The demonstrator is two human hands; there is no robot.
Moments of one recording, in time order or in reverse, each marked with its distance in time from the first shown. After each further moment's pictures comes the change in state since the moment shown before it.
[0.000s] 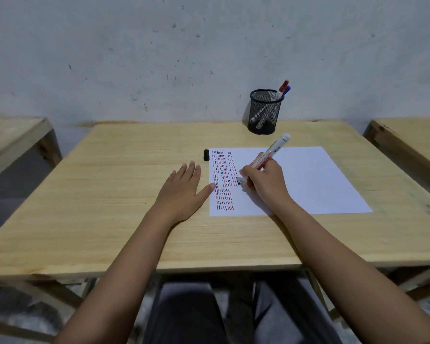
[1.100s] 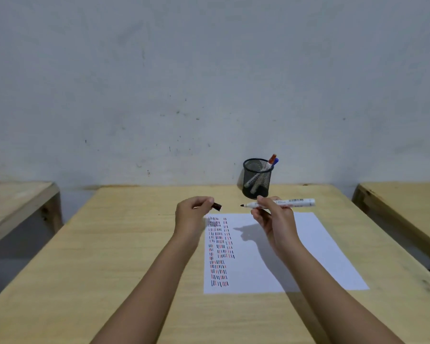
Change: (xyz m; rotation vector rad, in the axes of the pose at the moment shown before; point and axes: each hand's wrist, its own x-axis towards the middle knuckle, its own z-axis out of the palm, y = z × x) left_hand 0.061 0.047 -0.051 -1.373 0.400 -0.254; right_hand 0.033 -0.053 -0.021 0.616 0.084 0.047
